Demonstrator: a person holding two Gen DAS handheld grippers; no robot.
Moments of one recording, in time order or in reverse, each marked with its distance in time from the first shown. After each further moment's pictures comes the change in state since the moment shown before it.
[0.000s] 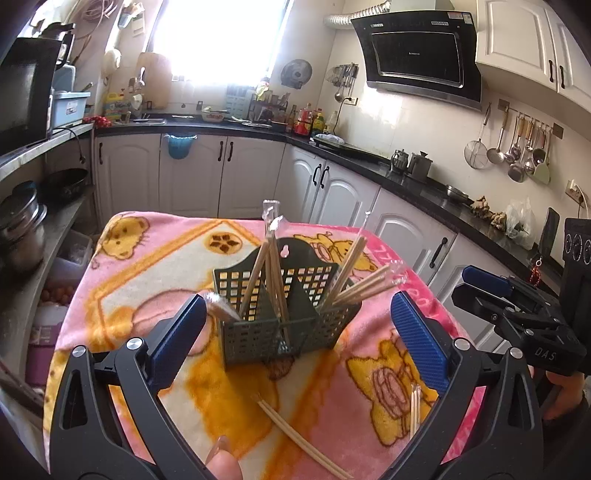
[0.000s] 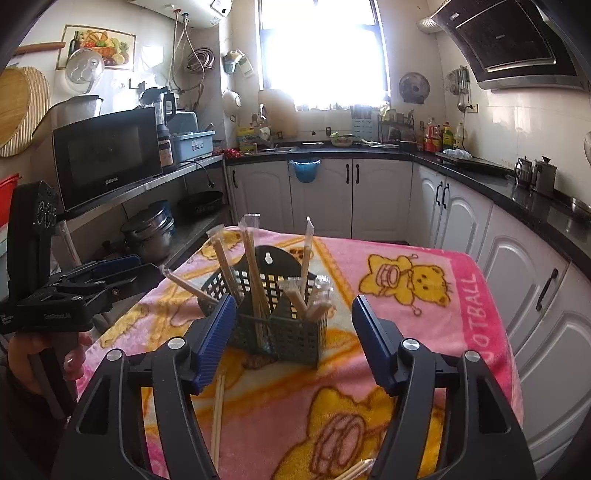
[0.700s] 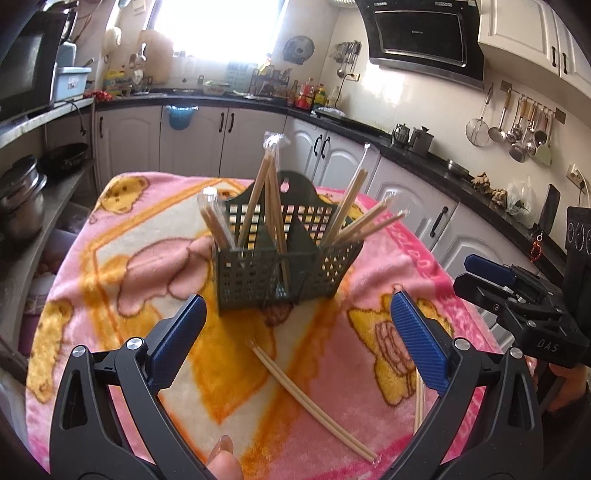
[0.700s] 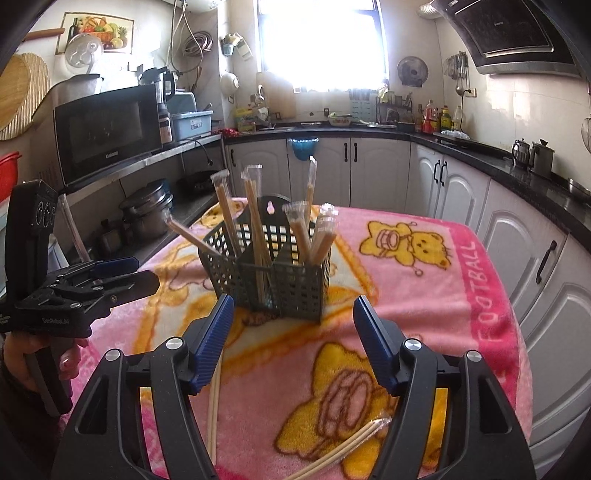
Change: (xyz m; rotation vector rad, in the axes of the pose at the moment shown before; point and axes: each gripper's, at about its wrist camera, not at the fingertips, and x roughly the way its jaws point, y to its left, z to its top) left arm 0.005 0.001 -0.054 -0.014 0.096 -0.002; right arm 0.000 0.007 -0.047 0.000 0.071 -0.011
